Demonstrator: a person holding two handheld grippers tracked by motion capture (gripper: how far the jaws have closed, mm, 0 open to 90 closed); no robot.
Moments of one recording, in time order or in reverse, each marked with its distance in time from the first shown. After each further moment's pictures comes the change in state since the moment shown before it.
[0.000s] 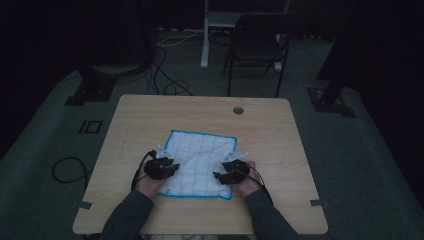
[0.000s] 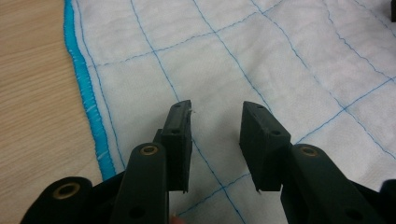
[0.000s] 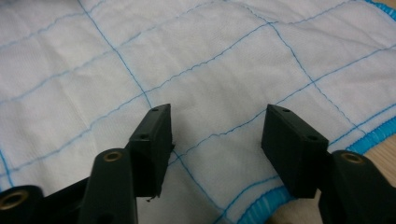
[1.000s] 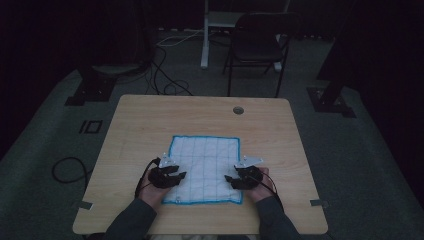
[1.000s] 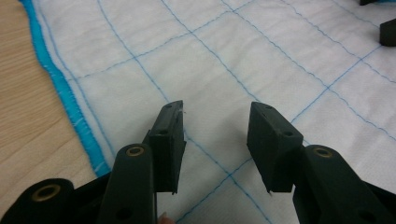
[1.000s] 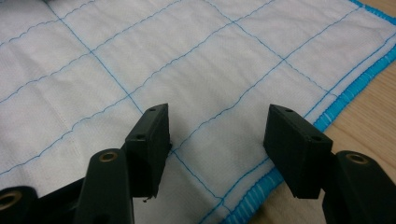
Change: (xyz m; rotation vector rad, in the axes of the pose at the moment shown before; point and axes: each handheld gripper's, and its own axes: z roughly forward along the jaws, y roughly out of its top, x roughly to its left) left arm -0.025 -0.012 -0.005 -0.039 -0.067 0.030; right arm -0.012 -0.035 -0.027 -0.044 -0.041 0.037
